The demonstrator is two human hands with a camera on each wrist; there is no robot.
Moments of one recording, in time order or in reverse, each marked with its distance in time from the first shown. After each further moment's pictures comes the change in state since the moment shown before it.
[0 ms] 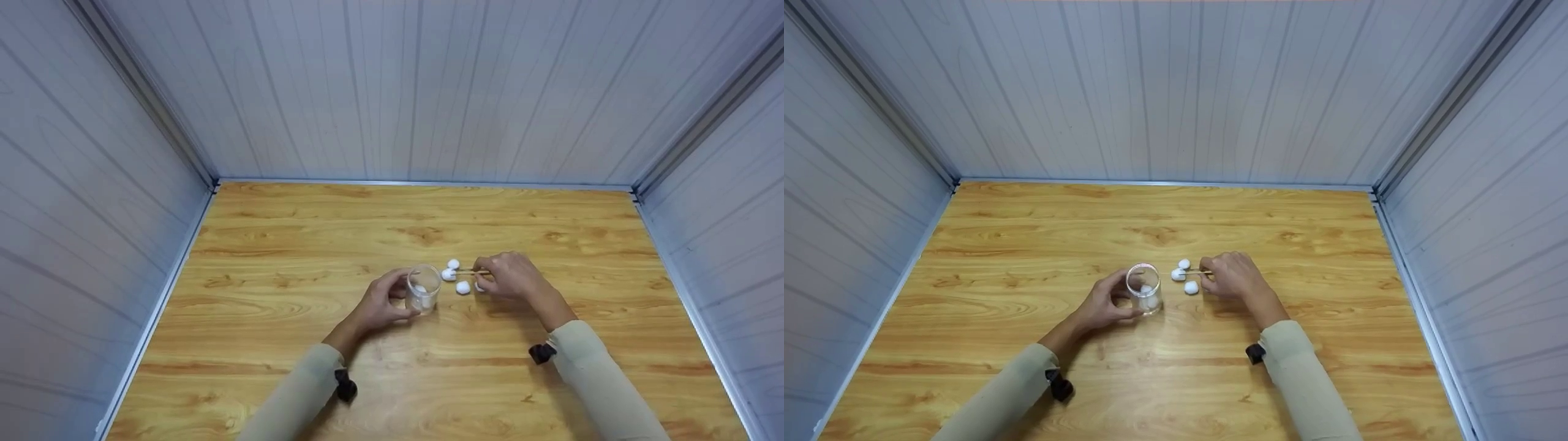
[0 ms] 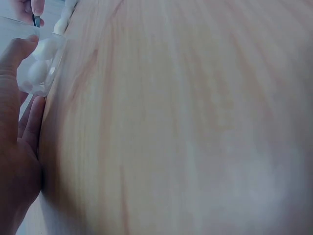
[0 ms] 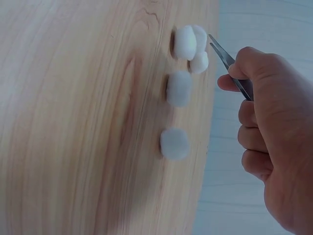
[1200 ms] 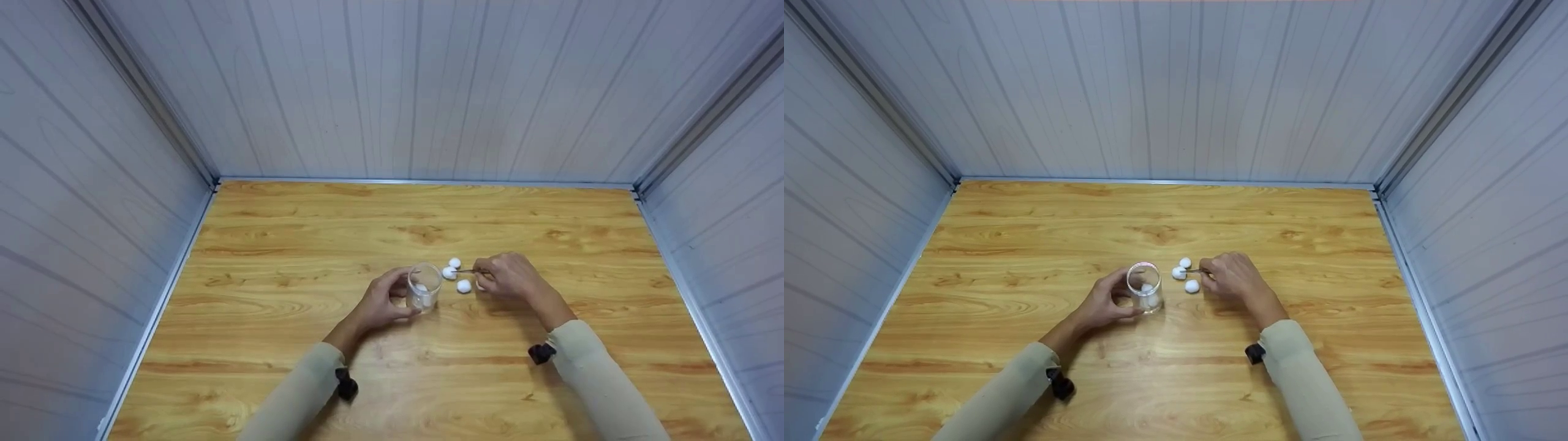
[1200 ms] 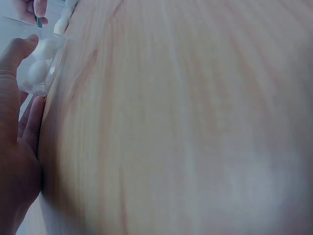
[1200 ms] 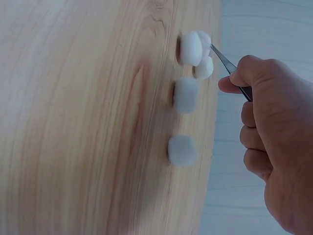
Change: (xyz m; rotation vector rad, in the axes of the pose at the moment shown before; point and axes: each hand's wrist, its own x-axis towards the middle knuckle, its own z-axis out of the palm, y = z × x) left_hand 0.000 -0.002 0.000 0.035 -0.014 -0.004; right_hand -0.002 0.001 0.008 0.003 0.116 -0.068
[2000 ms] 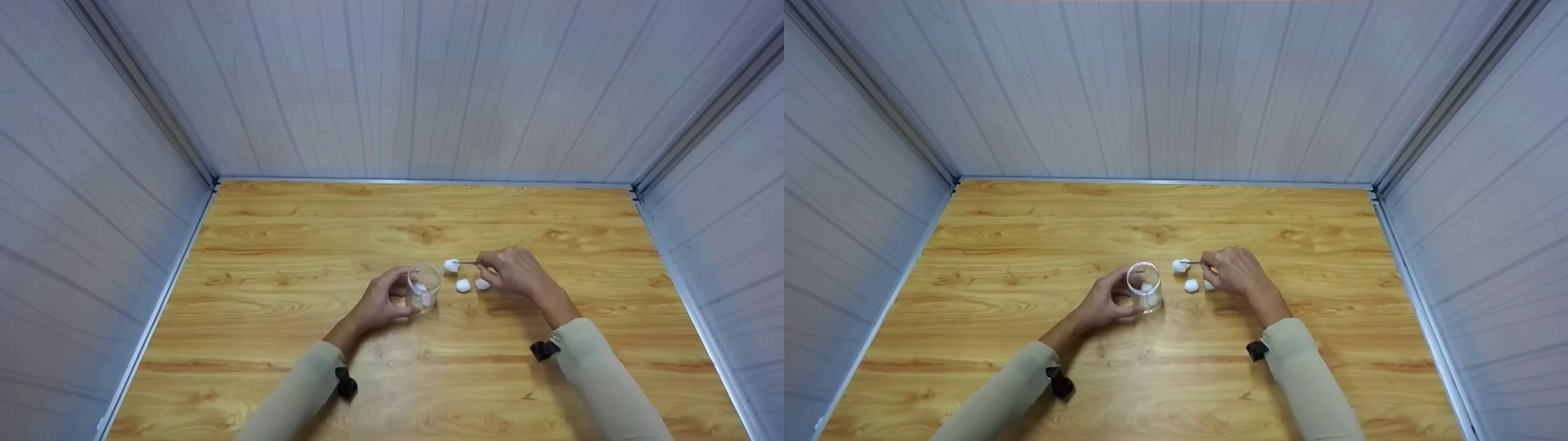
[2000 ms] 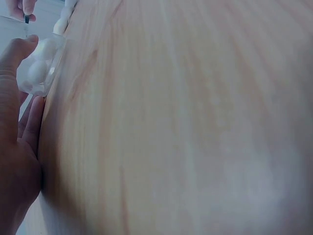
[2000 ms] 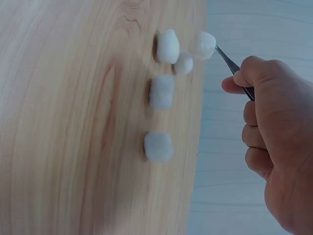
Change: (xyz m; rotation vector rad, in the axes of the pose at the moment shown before) left_hand 0.000 -0.001 0.001 -0.041 -0.004 0.029; right_hand 0.000 0.000 -0.018 0.045 0.052 0.001
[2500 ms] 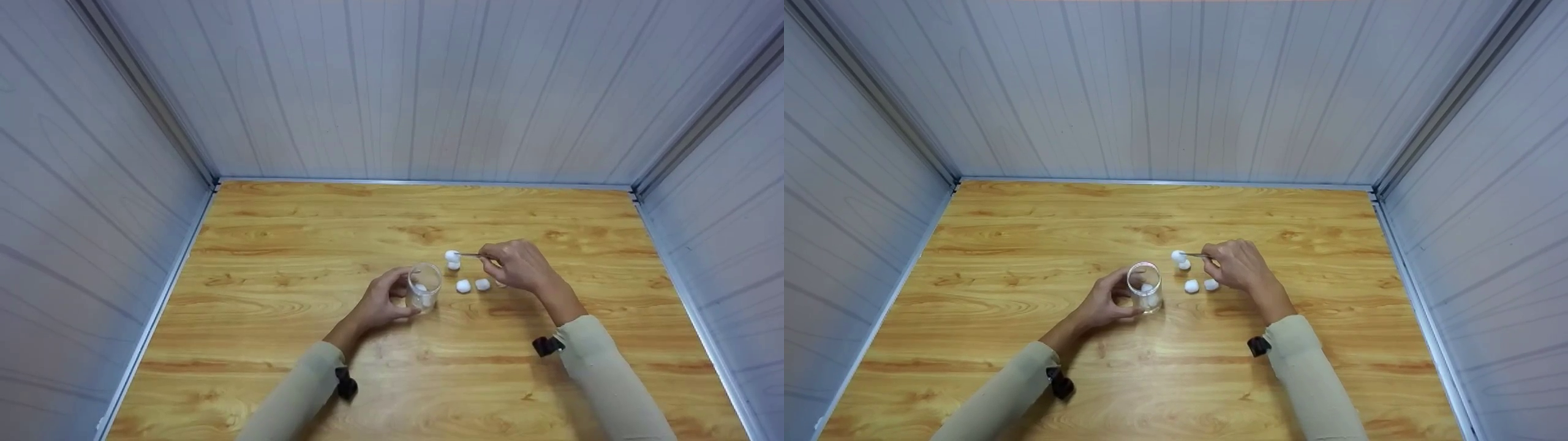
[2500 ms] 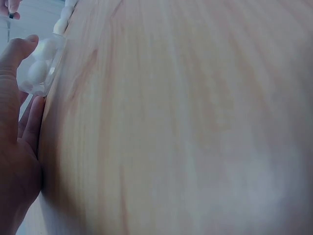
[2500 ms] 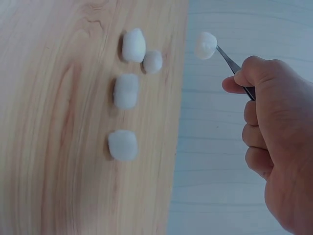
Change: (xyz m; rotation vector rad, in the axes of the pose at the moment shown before) left_hand 0.000 0.000 0.000 0.049 0.003 -0.005; right_hand 0.008 -0.003 -0.020 -0.013 0.056 -0.017
